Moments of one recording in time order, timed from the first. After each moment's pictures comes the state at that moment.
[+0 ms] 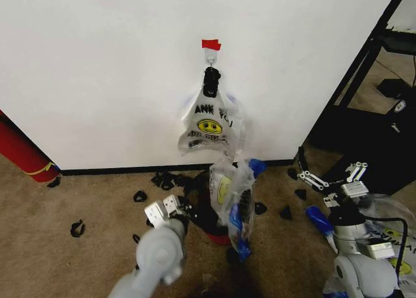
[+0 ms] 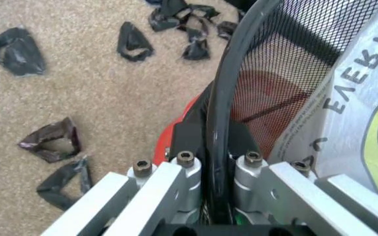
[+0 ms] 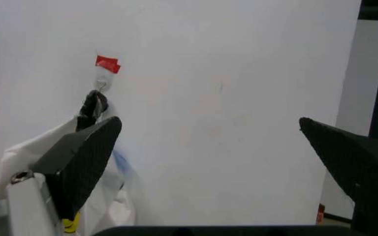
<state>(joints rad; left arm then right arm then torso) 1.28 -1.32 -0.05 -2.11 -1.02 0.40 -0.92 -1.50 1.26 0.71 2.09 0.20 0.54 -0.14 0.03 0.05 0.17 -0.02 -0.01</state>
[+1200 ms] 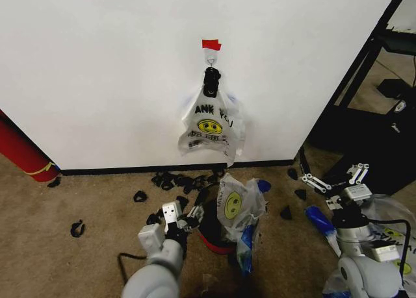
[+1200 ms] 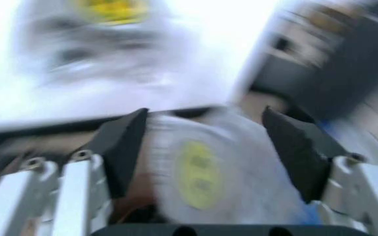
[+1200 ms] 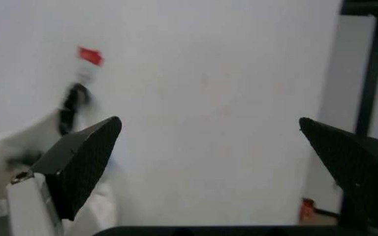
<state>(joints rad) 1.50 -1.02 -0.01 -2.38 -0.41 0.22 -0.21 -1.47 1.23 0.74 2.01 0.23 0.55 -0.10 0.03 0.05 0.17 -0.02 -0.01</state>
